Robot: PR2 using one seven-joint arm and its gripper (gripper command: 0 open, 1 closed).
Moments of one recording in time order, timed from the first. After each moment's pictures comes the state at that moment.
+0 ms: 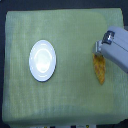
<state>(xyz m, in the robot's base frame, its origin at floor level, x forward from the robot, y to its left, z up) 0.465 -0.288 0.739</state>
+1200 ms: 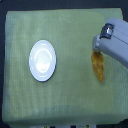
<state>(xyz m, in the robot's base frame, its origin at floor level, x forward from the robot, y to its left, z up) 0.464 -0.258 0.815</state>
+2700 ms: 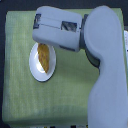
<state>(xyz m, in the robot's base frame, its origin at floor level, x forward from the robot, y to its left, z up) 0.523 0.098 0.793</state>
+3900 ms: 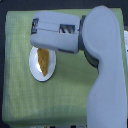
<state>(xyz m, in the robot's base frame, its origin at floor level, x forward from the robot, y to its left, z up) 0.504 0.113 0.794</state>
